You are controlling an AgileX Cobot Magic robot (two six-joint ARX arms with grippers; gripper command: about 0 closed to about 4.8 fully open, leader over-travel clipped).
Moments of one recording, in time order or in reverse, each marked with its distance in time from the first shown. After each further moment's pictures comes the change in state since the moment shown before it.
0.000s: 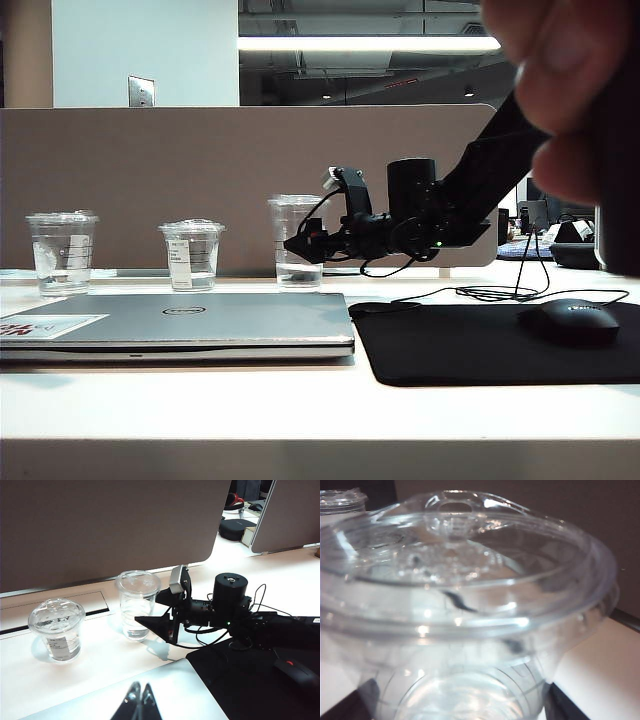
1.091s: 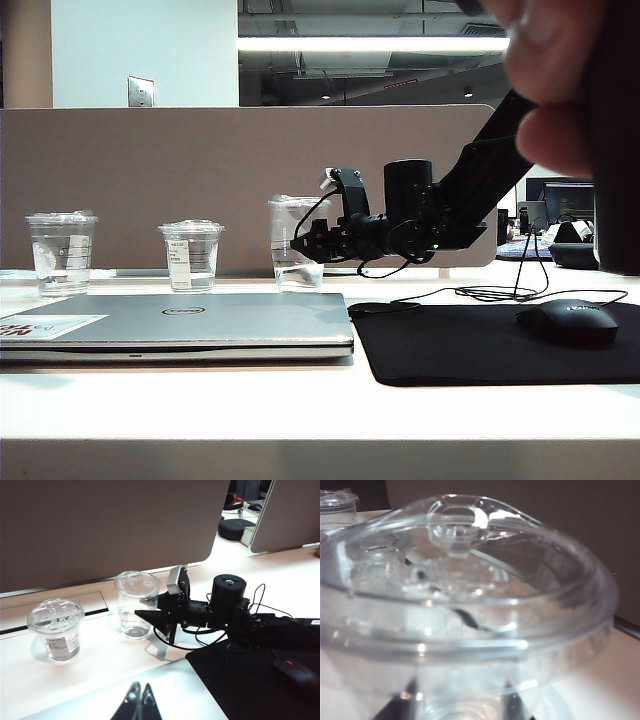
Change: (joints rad) left arm 0.000 0.000 0.000 0.000 0.000 0.000; right arm 0.009 0.006 0.000 0.023 0.032 -0.006
